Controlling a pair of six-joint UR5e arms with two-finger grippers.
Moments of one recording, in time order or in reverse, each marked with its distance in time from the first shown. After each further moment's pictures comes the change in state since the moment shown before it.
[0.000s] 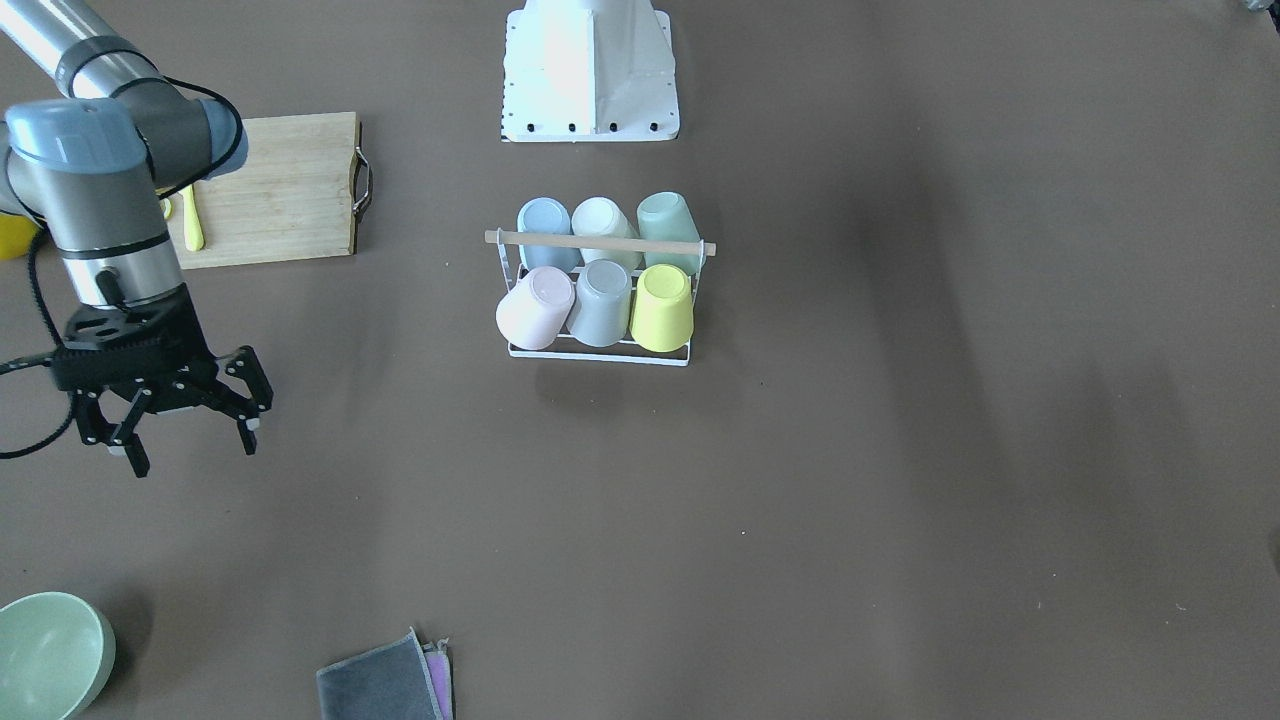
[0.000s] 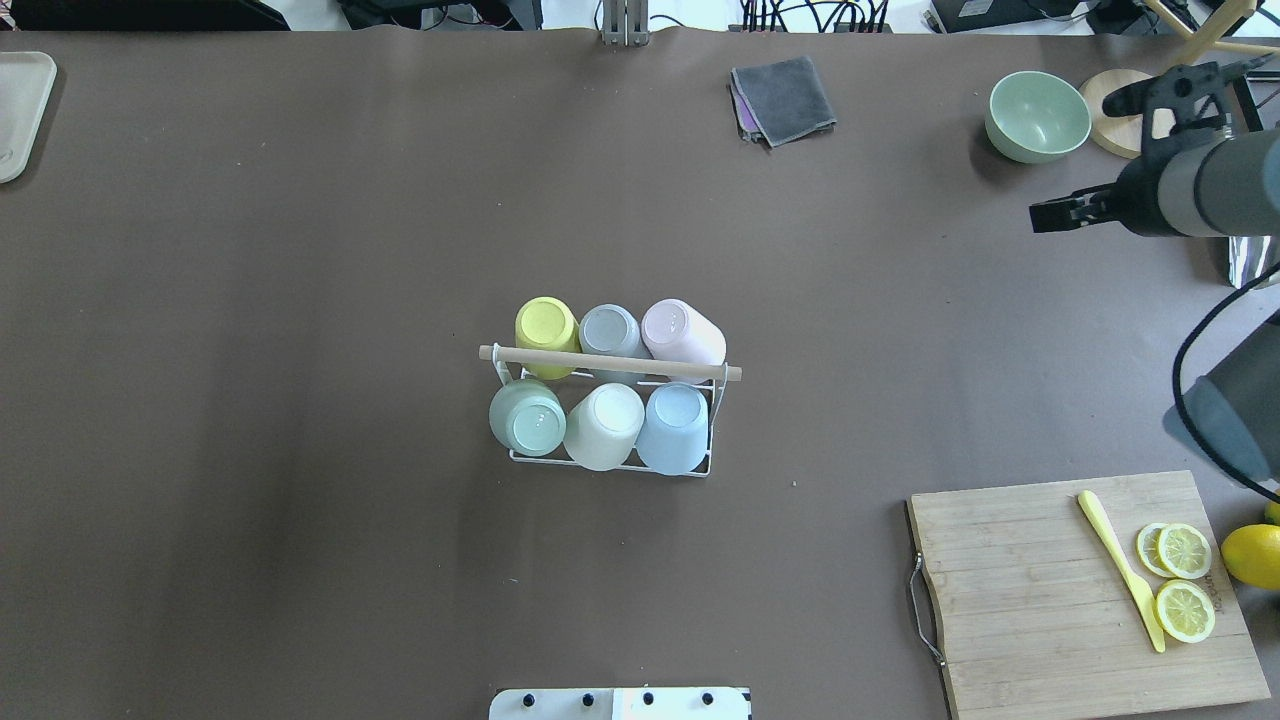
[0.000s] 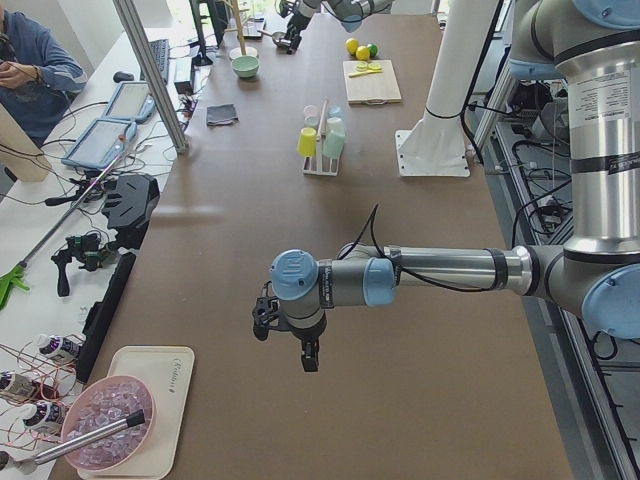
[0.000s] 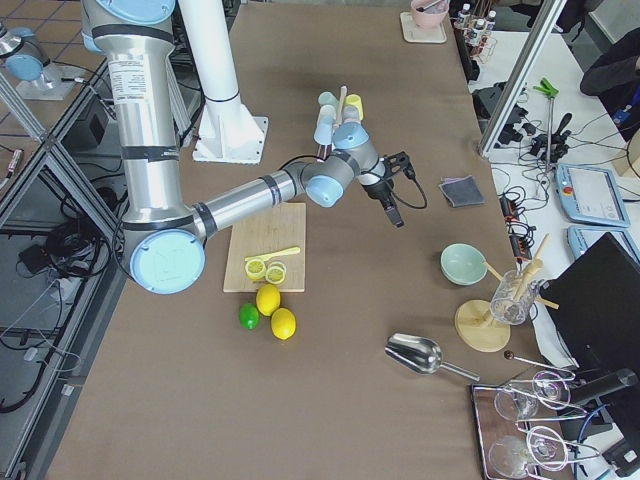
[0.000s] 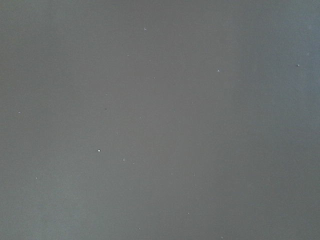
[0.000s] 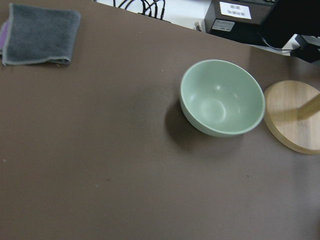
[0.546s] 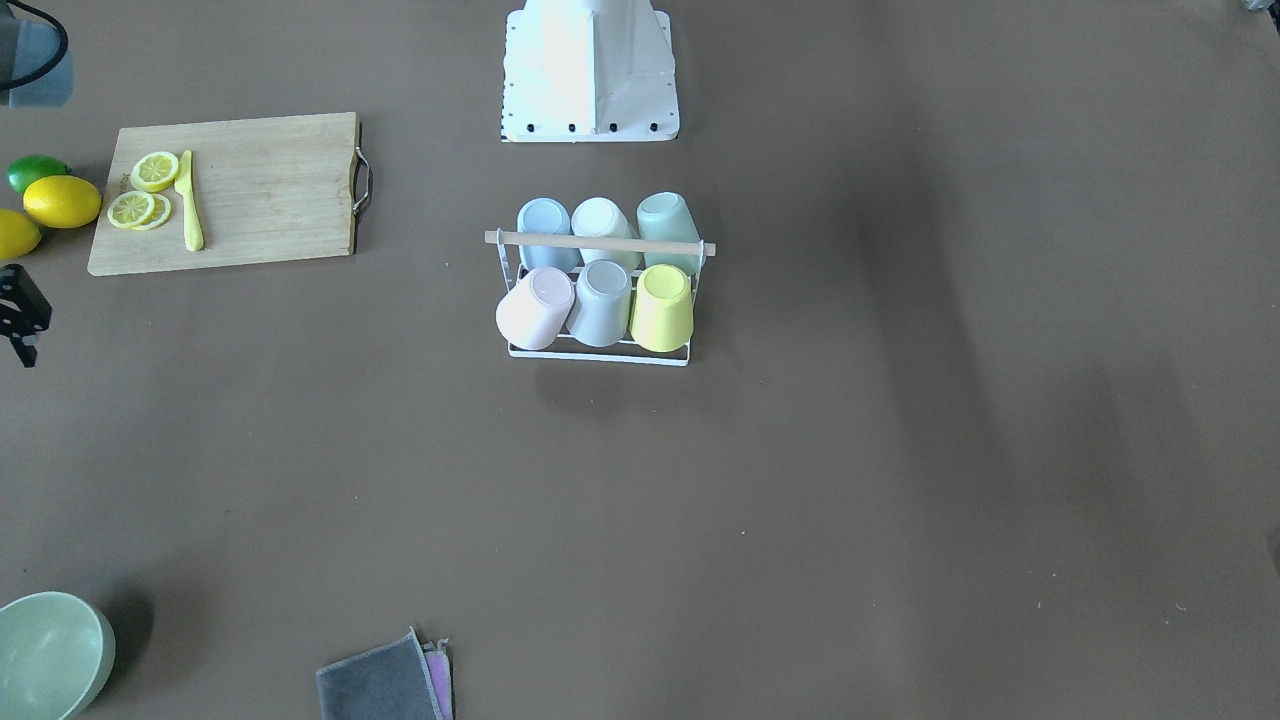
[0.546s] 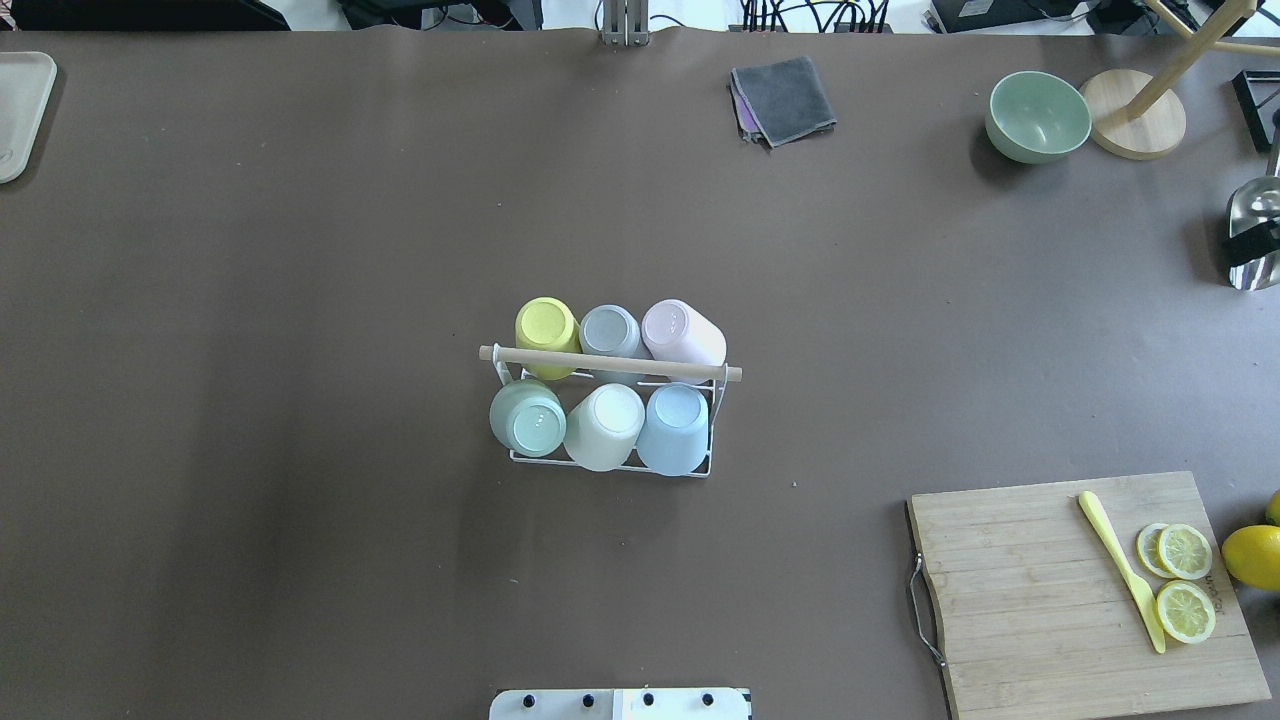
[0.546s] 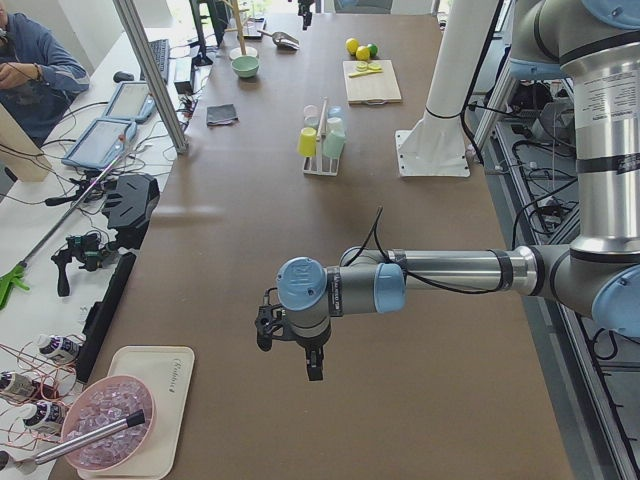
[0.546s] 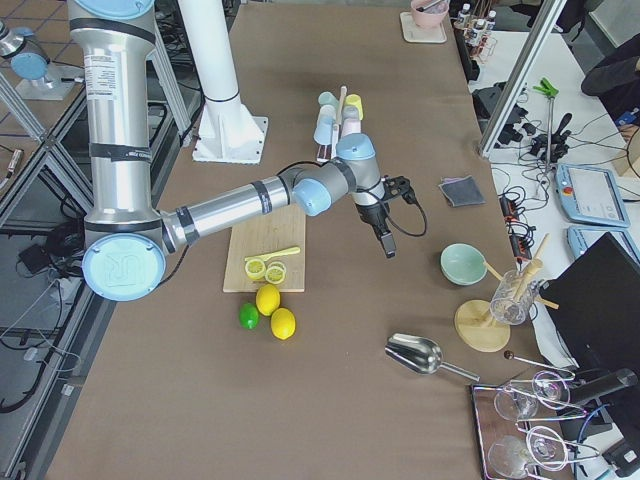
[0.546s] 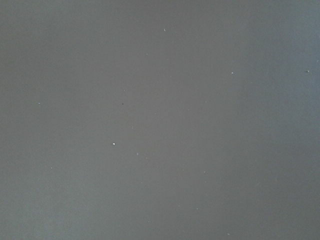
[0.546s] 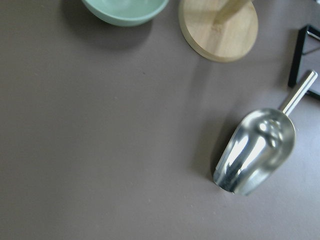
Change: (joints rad) left arm -0.038 0.009 0.005 -0.004 -0.003 0.001; right arm 0.250 -0.060 0.001 -0.370 0.211 -0.404
